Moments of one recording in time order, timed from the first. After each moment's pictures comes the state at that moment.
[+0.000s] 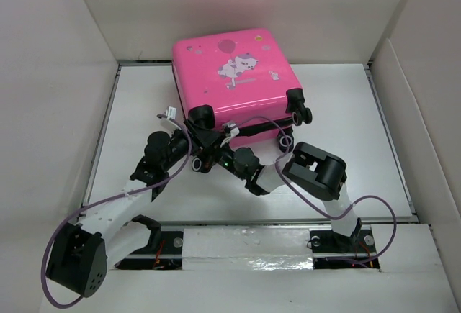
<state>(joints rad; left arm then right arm) -0.42 0.97 0.44 0.38 0.27 -0.98 1.03 2.08 0.93 1.27 0.06 0.64</state>
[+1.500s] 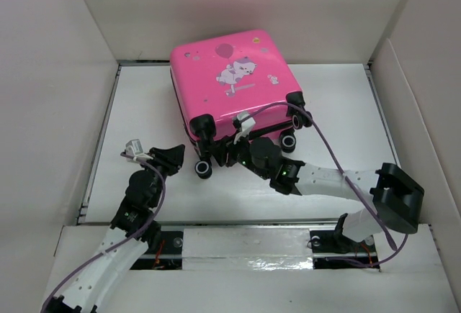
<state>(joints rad) -0.46 0.31 0.22 0.02 -0.28 -0.88 1.08 1.43 0.86 0.50 0.21 0.36</state>
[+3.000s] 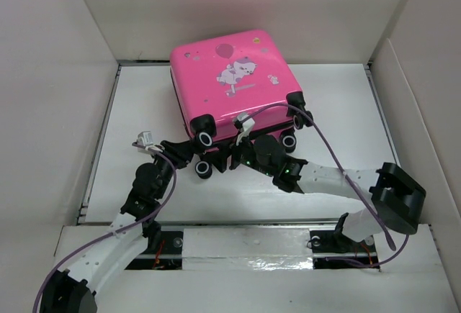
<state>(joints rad) -0.46 0.55 0.16 0.36 -0.14 -0.90 1.03 1.48 0.84 0.51 0.01 0.41</state>
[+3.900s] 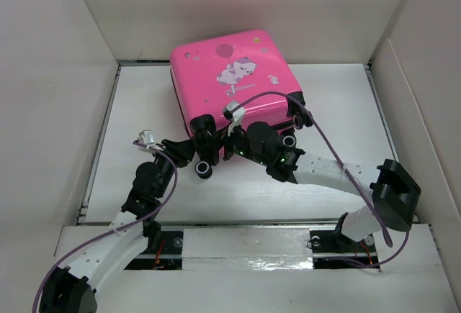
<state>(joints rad) -0.46 0.58 0.17 0.40 -0.12 -0.89 1.01 1.49 1.01 0.35 -0.01 0.29</state>
